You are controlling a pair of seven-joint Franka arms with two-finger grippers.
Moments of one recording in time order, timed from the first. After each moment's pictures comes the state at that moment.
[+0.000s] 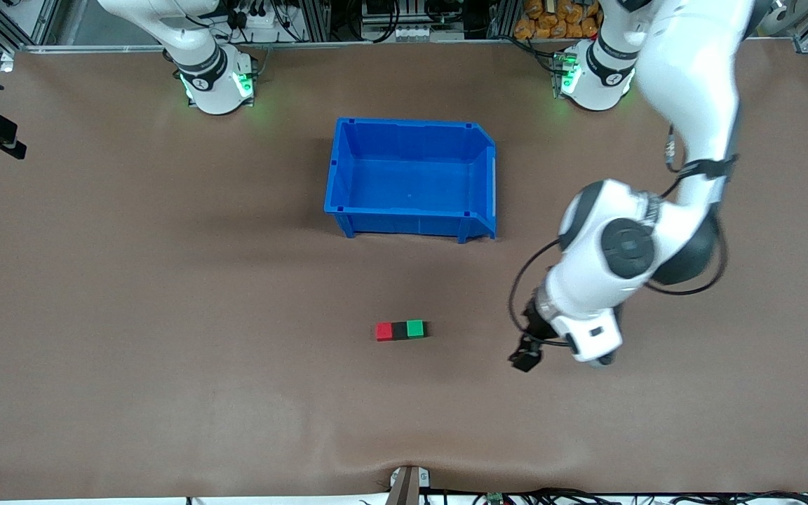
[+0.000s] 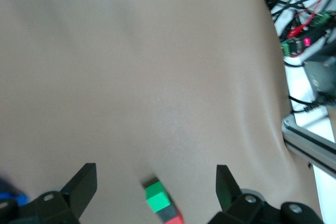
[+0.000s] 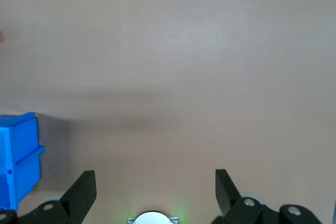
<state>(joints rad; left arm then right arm) -0.22 0.65 -0.23 -1.22 0.06 2.03 -1.52 0.02 0.00 -0.08 -1.40 -0.03 1.34 -0.09</state>
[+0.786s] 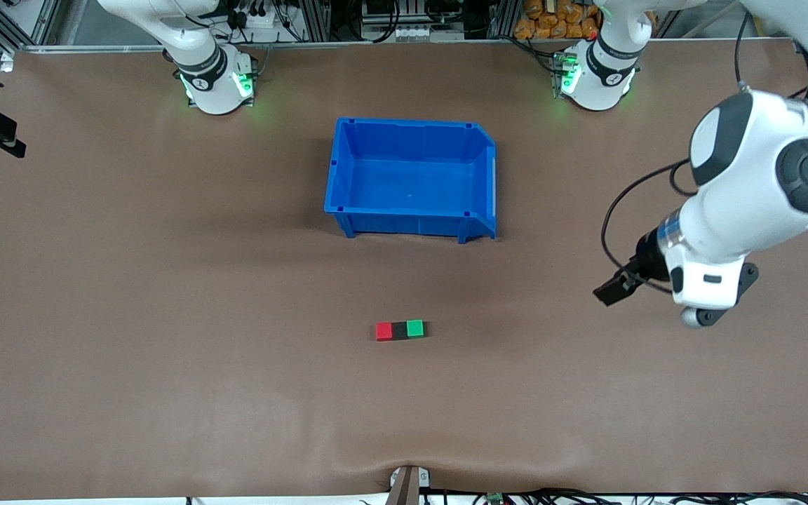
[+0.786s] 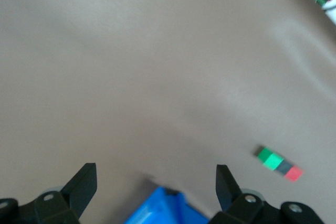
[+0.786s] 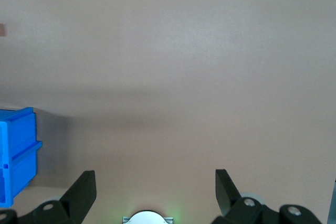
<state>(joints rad) -0.02 0.30 -0.26 -1.48 0.03 1.79 -0.86 0.02 0.00 -0.08 -1.40 -0.03 1.34 -0.12</state>
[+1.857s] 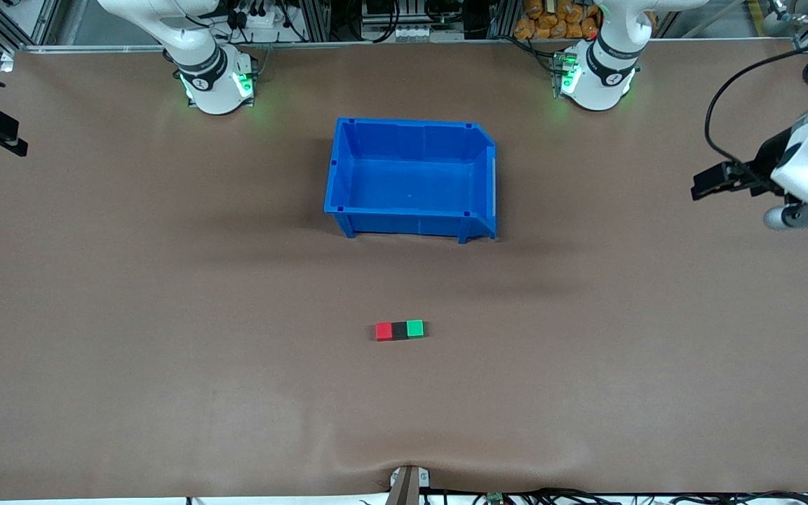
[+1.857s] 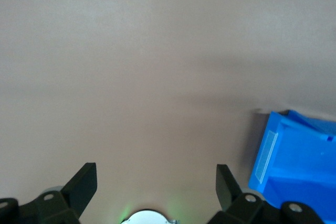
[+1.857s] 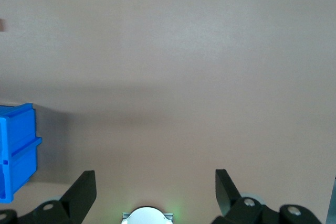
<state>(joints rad) -0.05 0.02 -0.02 -1.60 0.01 1.53 -0.12 0.02 0.00 -0.09 -1.41 -0.03 1.33 -0.12</state>
